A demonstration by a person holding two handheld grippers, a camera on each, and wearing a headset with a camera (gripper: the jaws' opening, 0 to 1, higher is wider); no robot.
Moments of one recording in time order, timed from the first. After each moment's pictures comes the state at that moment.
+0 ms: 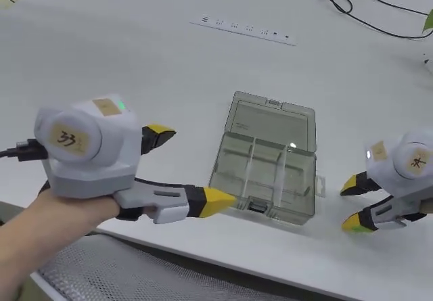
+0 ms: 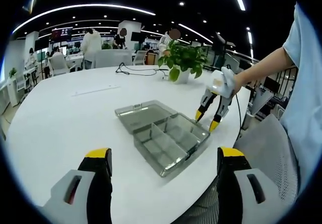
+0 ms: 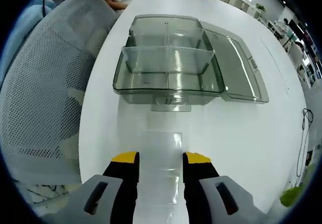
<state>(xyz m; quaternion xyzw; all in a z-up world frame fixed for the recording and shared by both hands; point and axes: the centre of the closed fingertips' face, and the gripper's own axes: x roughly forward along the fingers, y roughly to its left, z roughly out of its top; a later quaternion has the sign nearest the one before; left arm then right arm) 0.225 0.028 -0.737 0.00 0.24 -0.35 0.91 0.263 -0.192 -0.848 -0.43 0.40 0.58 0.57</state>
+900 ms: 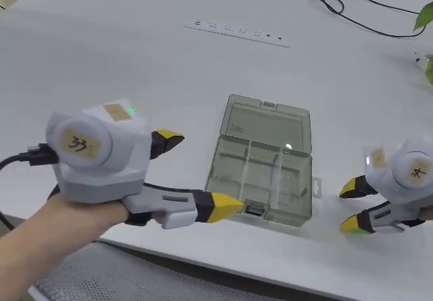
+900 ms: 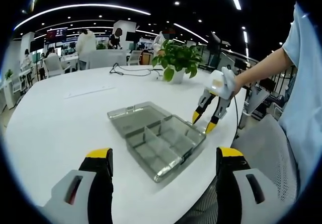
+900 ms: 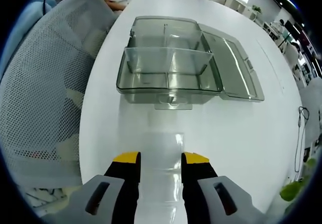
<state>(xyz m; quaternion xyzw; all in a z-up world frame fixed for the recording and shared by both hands) 0.226 0.007 -0.734 0.00 0.24 -0.37 0.90 0.258 -0.199 -0.846 -0.43 0.39 0.57 0.58</state>
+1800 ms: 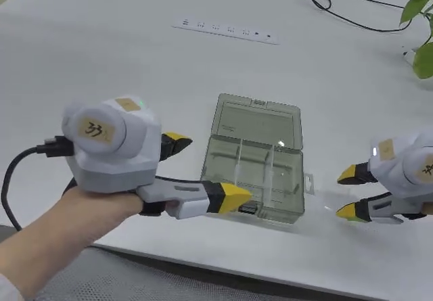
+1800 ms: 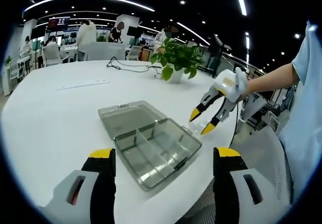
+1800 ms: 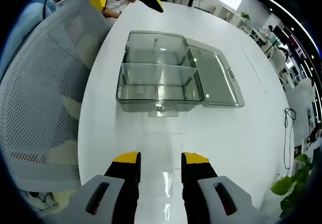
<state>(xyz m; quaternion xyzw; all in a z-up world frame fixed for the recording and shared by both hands) 0.244 -0.022 -0.736 -0.05 0.27 -0.38 0.88 0.267 -0.198 -0.817 -0.43 0.34 0.54 0.63</state>
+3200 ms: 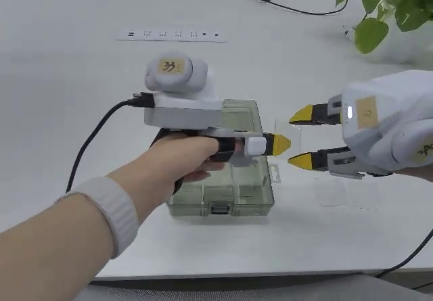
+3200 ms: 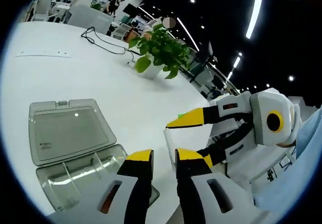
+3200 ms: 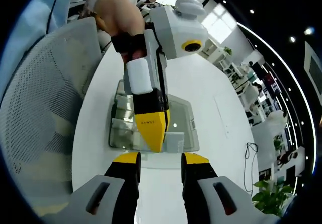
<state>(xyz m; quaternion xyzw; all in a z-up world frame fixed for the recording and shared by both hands) 0.274 -0.152 -0.730 -0.19 0.35 -0.46 0.79 0.270 -0.150 -0.728 -0.47 0.18 0.51 0.70</state>
